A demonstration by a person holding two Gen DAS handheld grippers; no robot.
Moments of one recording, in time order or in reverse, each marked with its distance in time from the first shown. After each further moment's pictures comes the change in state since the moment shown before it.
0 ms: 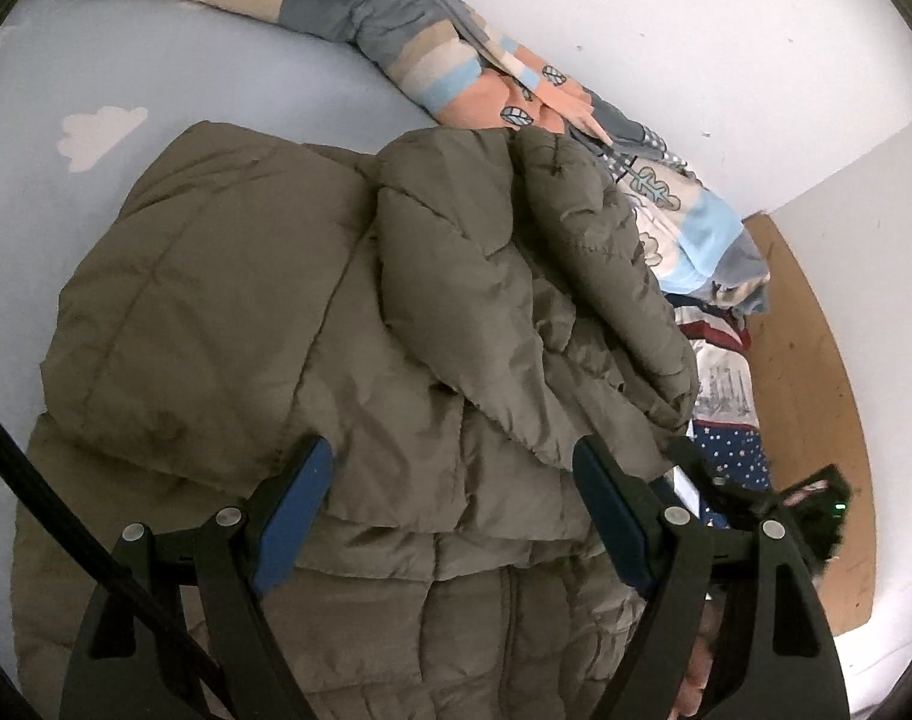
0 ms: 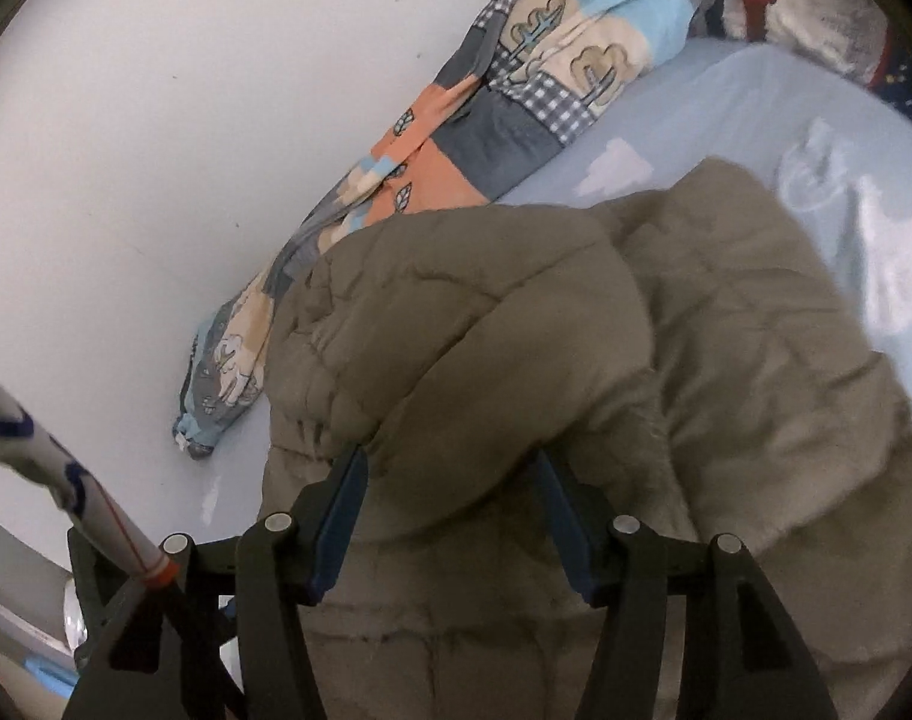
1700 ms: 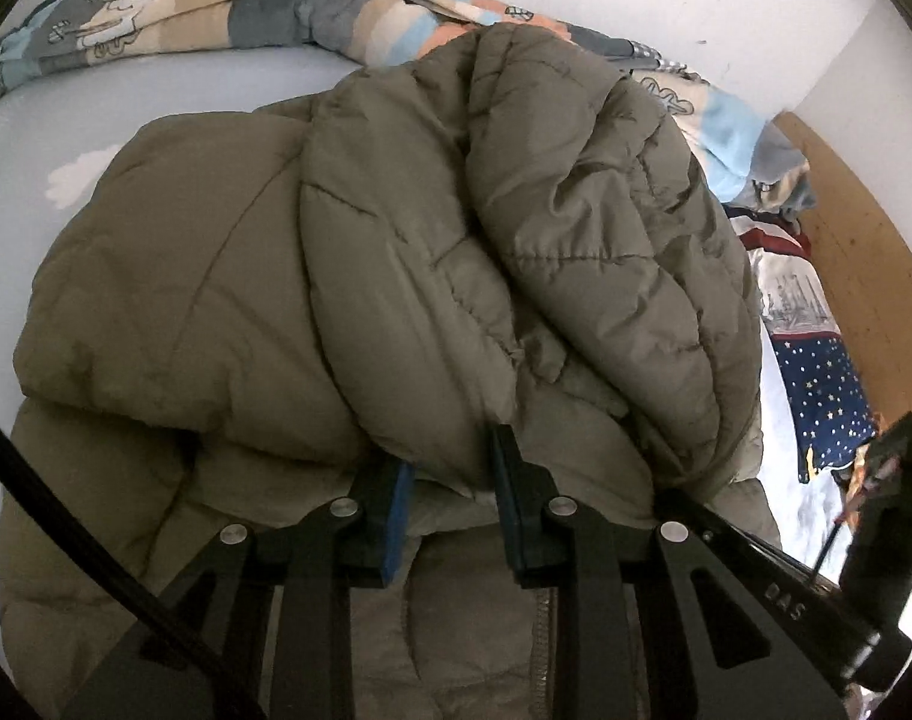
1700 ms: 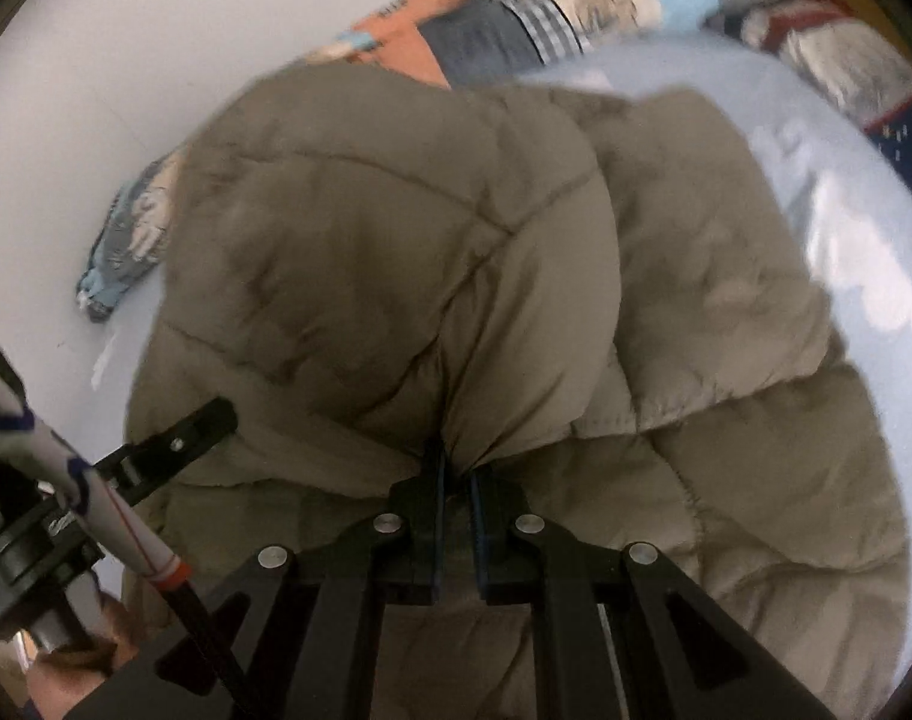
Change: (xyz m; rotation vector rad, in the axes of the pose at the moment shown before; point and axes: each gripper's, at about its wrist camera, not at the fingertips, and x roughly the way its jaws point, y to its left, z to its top) left arm 0.037 -0.034 -0.051 0.221 0.019 0.207; right arm 0.006 0.003 -0.044 -0.190 0.228 -0.259
